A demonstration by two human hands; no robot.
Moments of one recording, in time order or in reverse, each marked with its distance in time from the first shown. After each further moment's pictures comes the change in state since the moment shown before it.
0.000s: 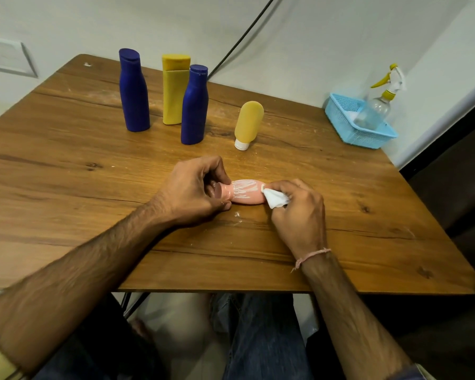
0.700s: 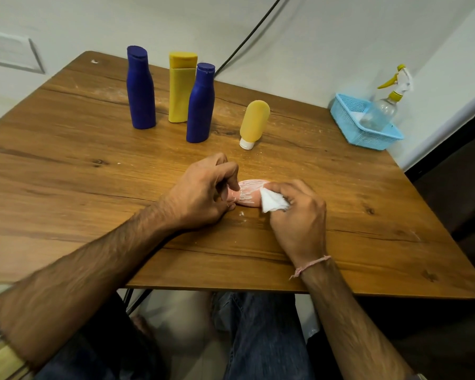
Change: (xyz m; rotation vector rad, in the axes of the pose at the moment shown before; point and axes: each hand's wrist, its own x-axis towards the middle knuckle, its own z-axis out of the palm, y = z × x) left_hand 0.001 -0.004 0.004 0.133 -0.034 0.253; right_hand -0.008 -0.008 0.001 0.026 0.043 -0.070
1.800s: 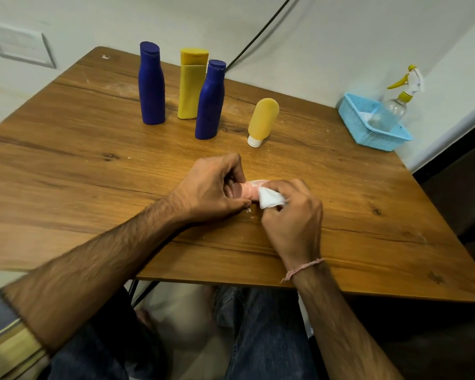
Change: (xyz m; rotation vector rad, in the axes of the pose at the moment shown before) left_hand 0.000 0.010 -0.003 -0.053 -0.002 -0.165; right_hand -0.008 -0.029 0.008 0.006 0.020 0.044
